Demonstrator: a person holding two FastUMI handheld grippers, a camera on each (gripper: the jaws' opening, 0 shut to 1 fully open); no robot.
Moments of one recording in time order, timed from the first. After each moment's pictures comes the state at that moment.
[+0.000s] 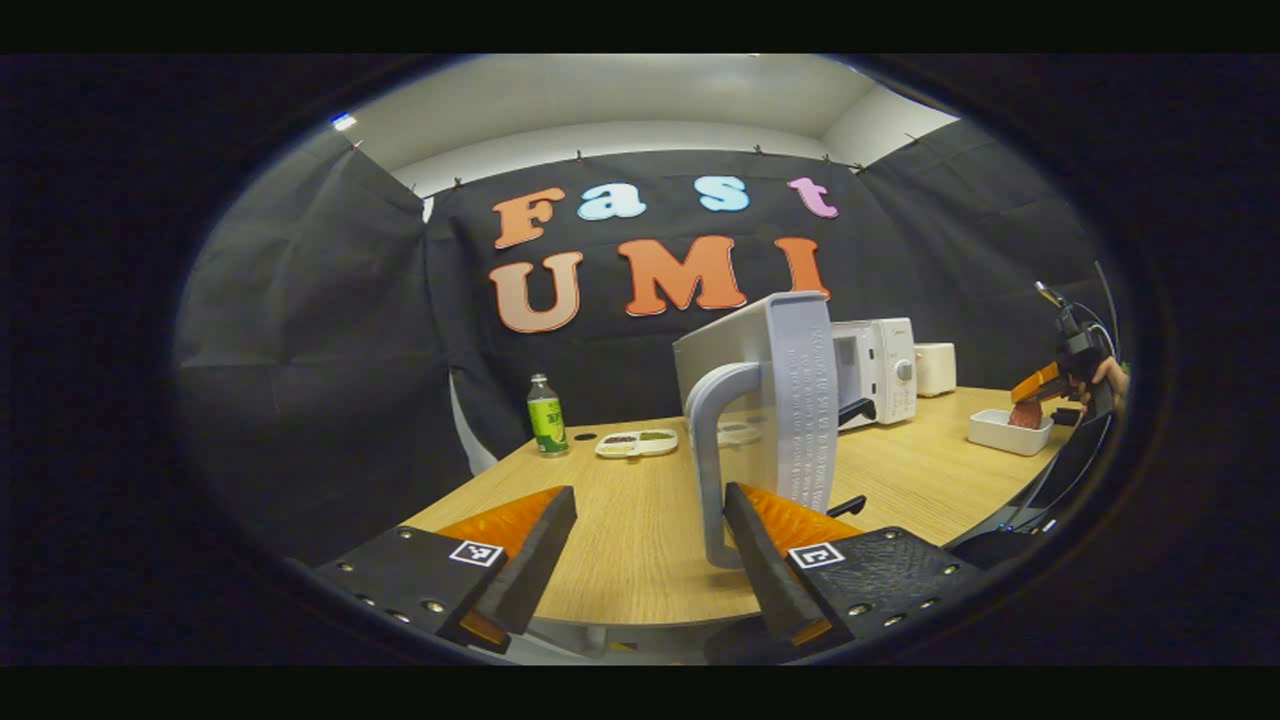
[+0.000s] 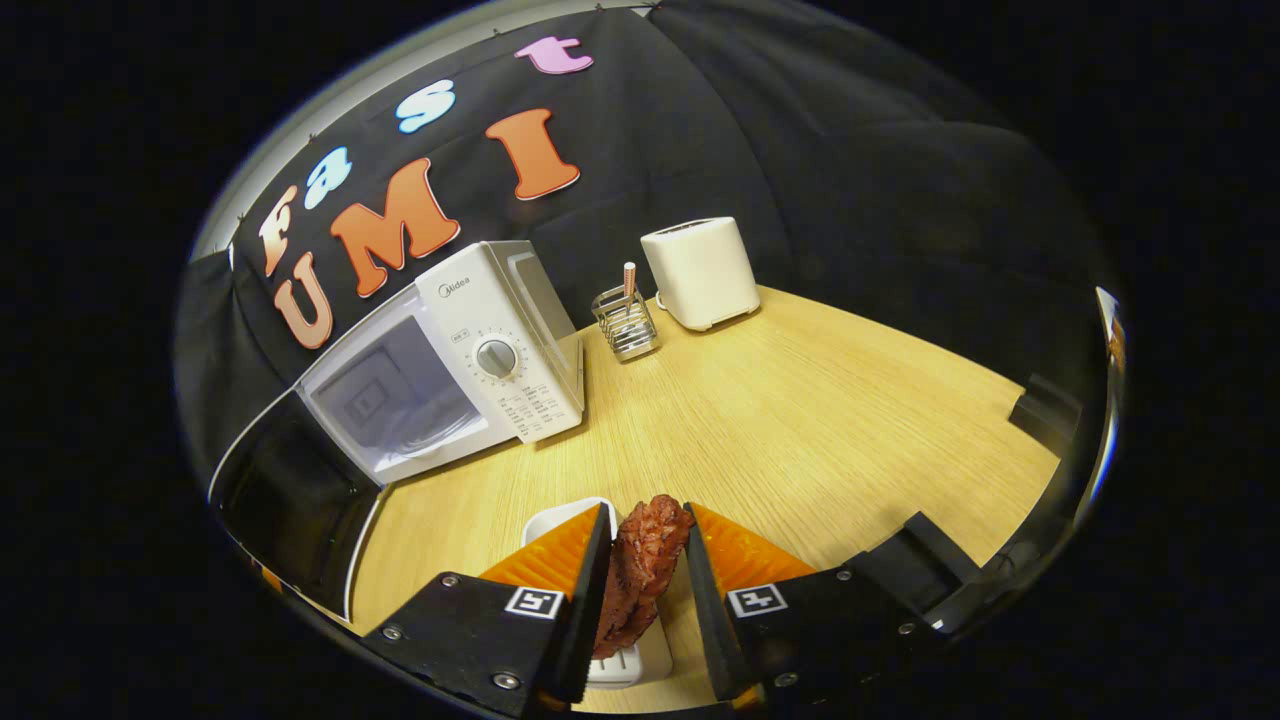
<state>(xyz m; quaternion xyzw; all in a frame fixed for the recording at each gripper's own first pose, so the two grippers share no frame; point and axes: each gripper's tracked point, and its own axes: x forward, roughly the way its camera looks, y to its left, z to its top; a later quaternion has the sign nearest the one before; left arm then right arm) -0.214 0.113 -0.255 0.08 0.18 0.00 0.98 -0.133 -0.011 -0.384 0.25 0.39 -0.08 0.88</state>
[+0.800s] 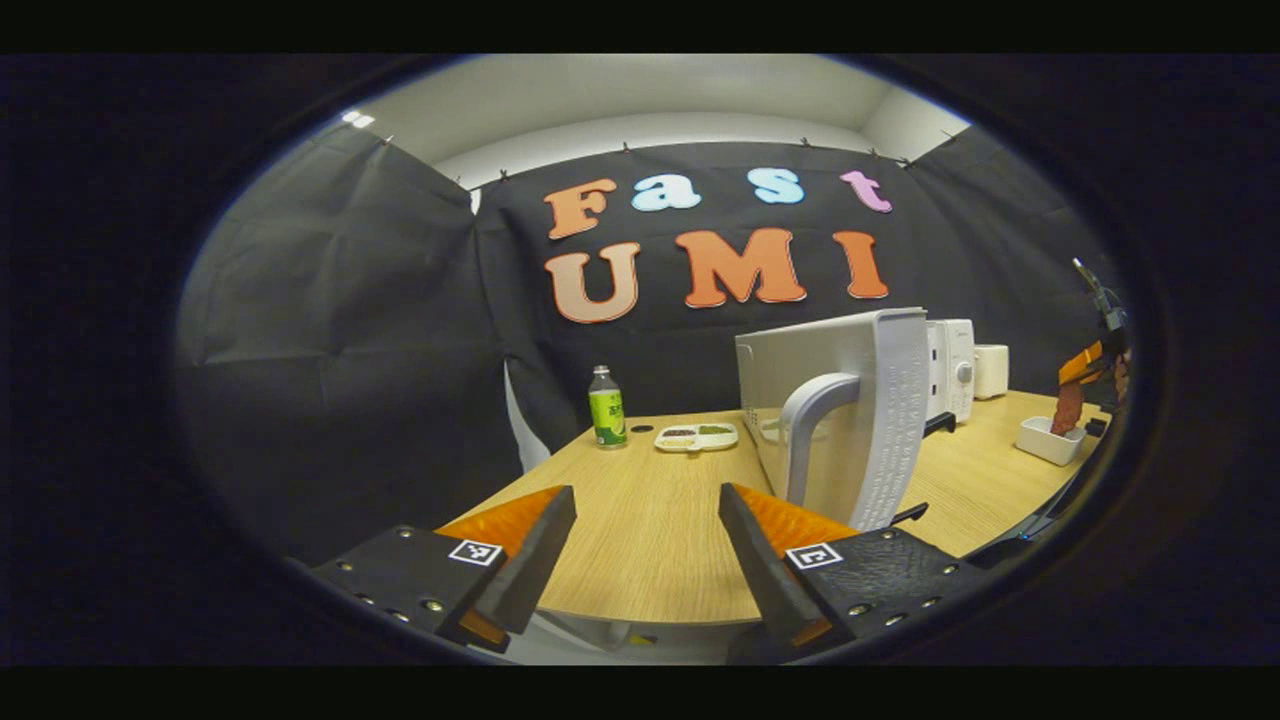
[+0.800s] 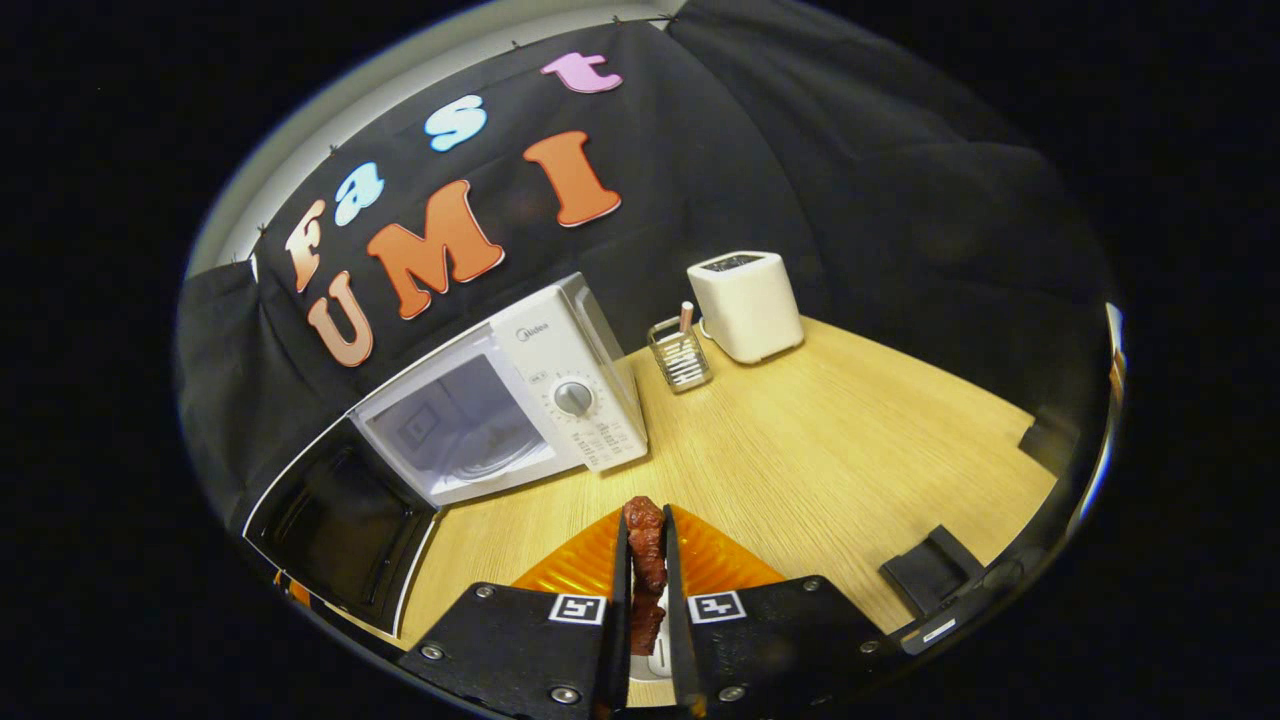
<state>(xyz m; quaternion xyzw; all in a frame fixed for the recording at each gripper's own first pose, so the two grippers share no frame) -0.207 0.156 -0.247 0.06 0.19 0.06 0.98 -0.104 0.024 -0.303 0.21 0.34 -0.03 0.92</state>
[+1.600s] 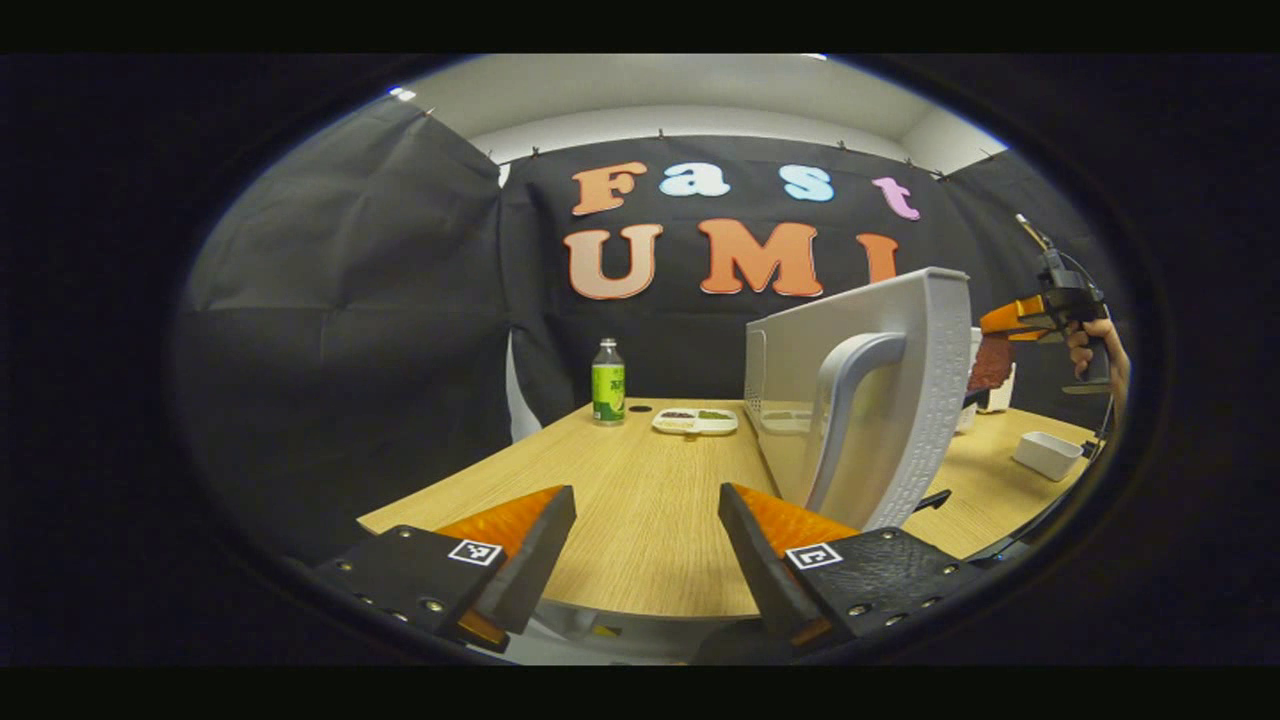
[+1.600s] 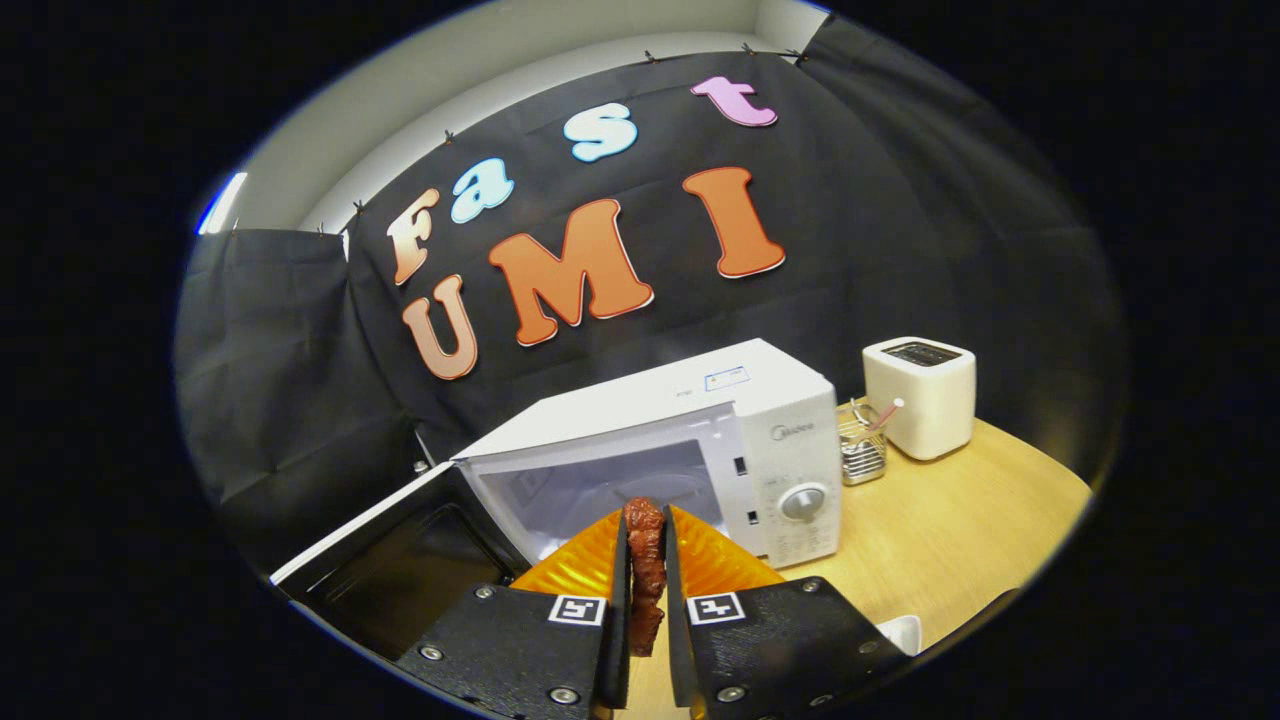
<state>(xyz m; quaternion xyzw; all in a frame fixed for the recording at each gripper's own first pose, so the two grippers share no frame) -0.218 0.165 -0.283 0.00 0.22 0.08 0.97 0.023 0.186 -0.240 0.20 0.24 0.08 0.95</state>
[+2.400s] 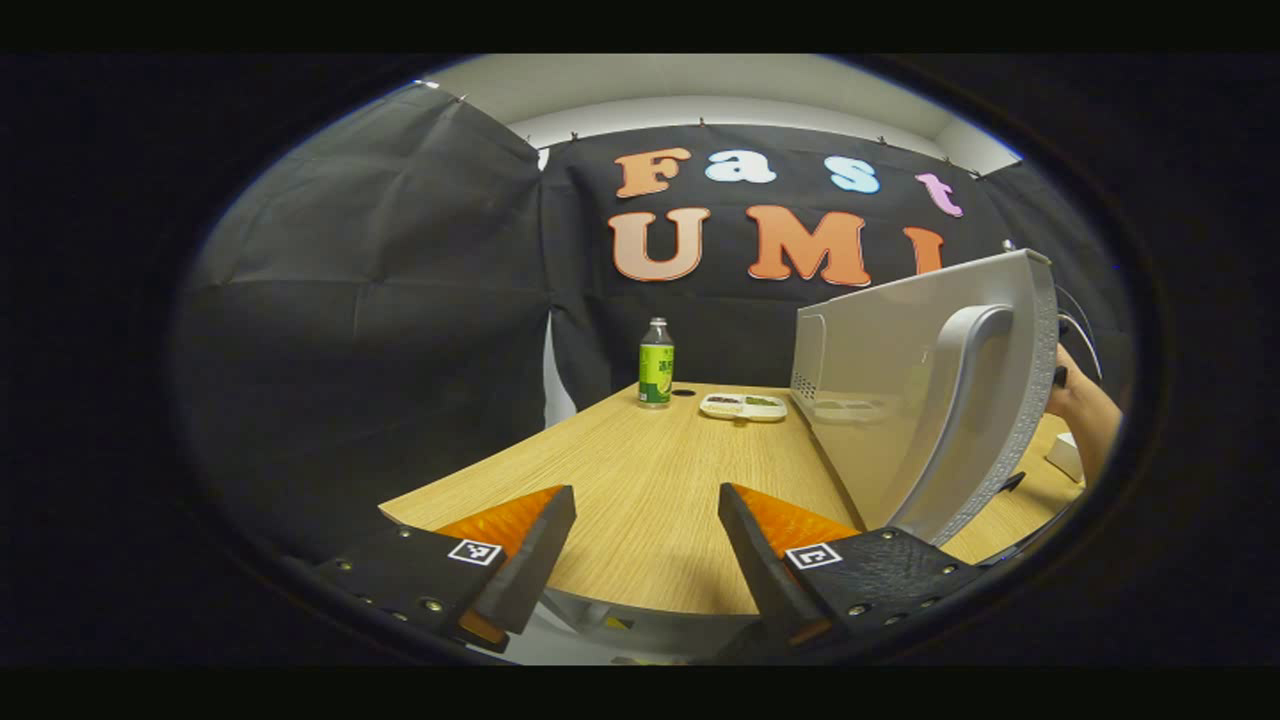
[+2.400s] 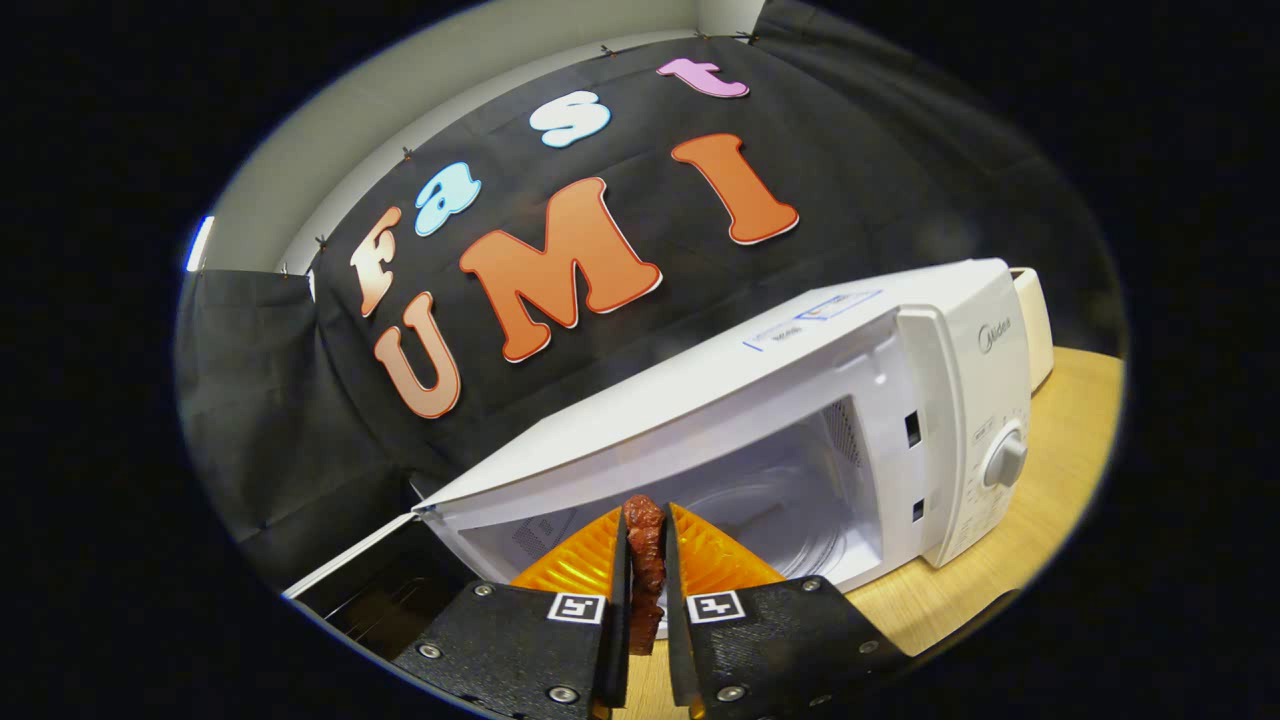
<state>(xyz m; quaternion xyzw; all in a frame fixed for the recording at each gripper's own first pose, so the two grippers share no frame) -0.220 0.212 -0.303 0.00 0.23 0.13 0.96 0.116 0.279 -0.323 0.29 0.21 0.03 0.93</state>
